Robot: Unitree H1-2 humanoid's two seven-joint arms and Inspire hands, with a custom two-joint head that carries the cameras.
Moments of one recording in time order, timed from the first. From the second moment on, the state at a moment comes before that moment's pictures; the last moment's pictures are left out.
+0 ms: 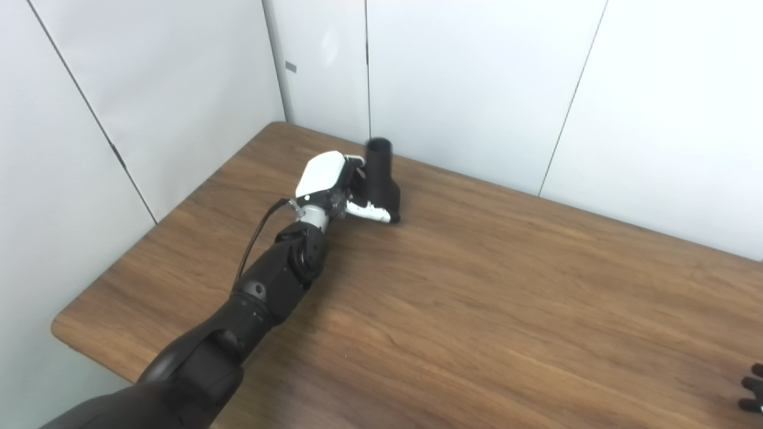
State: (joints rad) left arm -0.49 0.47 -0.17 0.58 0.55 0.07 0.31; right arm 0.00 -0.18 -0.17 -0.03 0.17 -0.01 0.06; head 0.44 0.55
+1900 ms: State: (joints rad) left arm -0.24 0.40 -0.35 0.15 0.71 -0.12 0.22; right arm -0.02 -0.07 -0.18 -0.31 -0.04 0.09 -0.11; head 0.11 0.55
